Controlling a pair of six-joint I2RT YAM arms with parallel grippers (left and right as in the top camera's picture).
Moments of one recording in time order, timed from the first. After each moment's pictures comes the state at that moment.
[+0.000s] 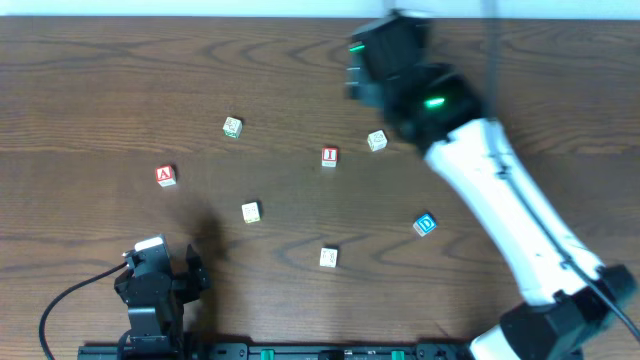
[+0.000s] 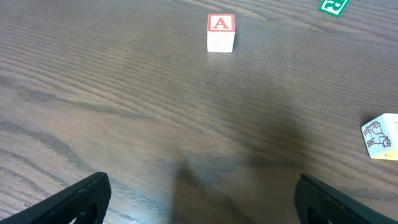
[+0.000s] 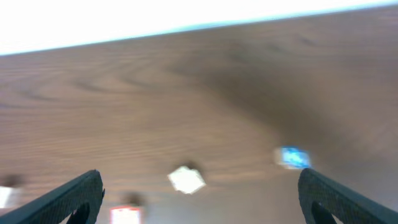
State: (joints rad) left arm 0.01 0.01 0.18 -0.82 -0.24 -0.16; right arm 0.45 1.72 1.77 -1.00 0.47 0.51
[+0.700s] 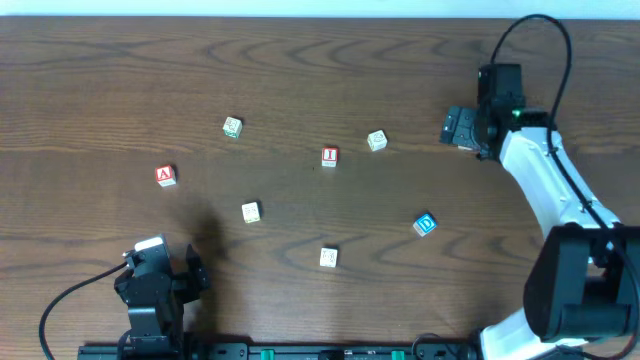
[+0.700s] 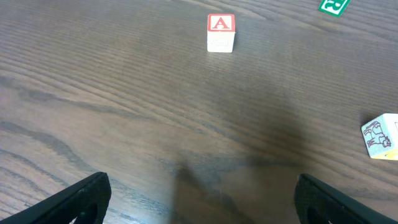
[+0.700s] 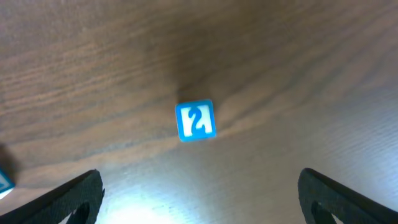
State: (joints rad) left arm 0.01 0.01 0.18 -0.82 -0.24 -0.16; right arm 0.01 1.75 1.22 -0.57 0.19 0.27
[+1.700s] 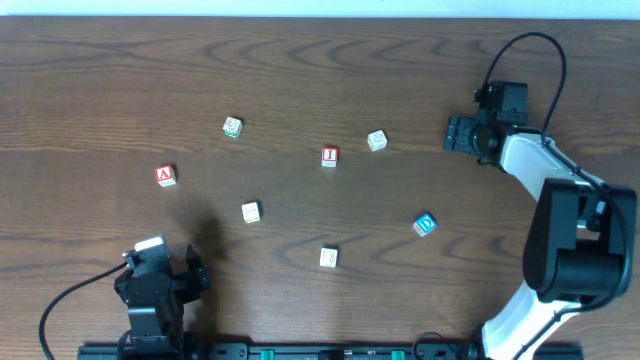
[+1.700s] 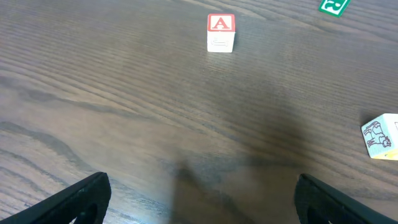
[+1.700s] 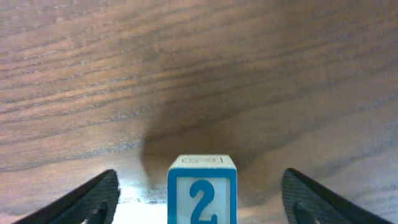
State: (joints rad) left arm 0.01 0.01 0.18 -0.82 -0.24 -0.16; right arm -0.08 1.93 1.14 -0.25 0.00 0.12
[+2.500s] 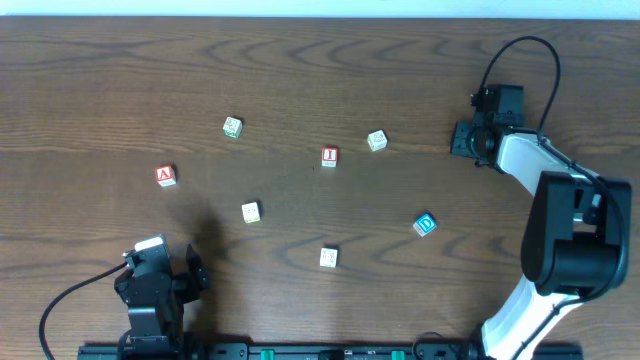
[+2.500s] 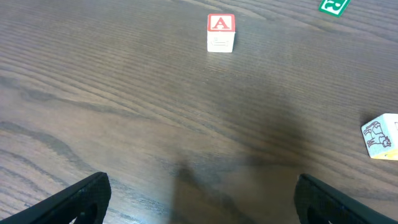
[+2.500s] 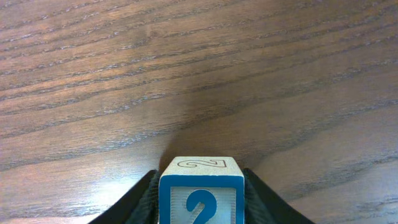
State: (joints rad) left arm 0.01 0.01 0.18 -0.82 -0.24 -0.16; right arm -0.08 1.97 1.14 -0.25 0.00 0.11
